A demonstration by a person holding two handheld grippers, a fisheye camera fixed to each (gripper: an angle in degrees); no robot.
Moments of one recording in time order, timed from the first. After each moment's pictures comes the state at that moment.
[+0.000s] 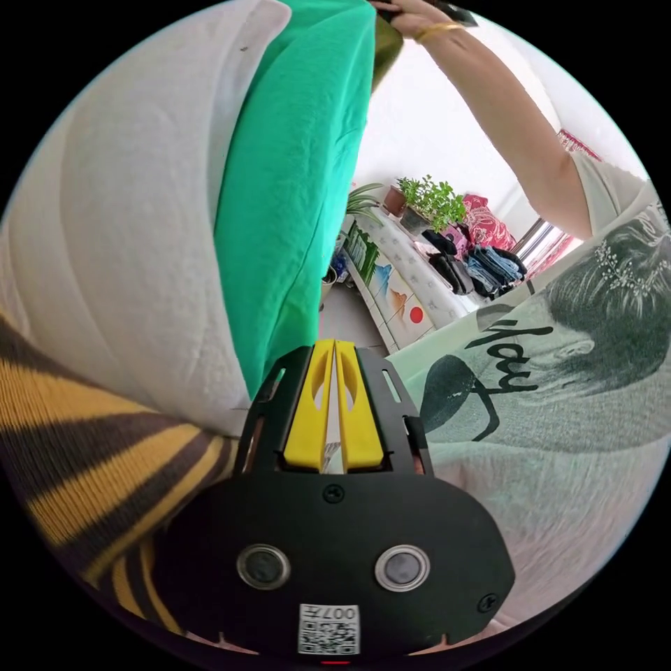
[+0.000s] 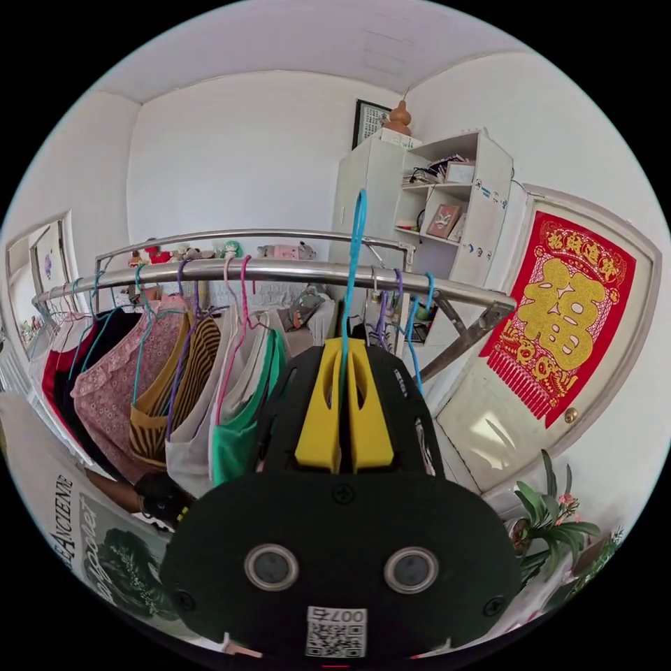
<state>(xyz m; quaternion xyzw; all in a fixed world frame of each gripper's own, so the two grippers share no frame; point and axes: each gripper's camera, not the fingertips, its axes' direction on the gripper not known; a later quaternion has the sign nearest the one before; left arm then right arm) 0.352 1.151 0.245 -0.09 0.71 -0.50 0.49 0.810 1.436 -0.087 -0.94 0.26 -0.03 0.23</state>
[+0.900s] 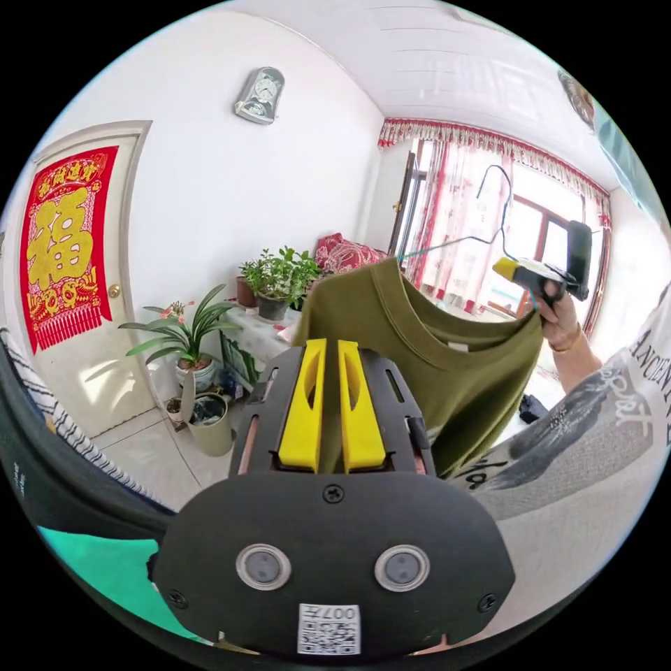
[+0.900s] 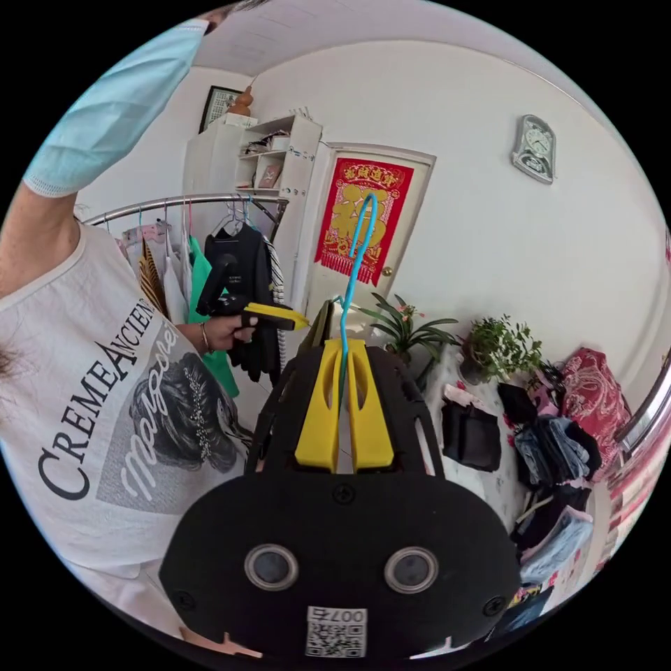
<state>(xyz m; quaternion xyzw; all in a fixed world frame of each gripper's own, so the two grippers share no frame) 0.113 0.823 0.242 0.24 0.69 -0.47 0.49 0.480 1.097 0.152 -0.84 0.47 -0.26 0.08</state>
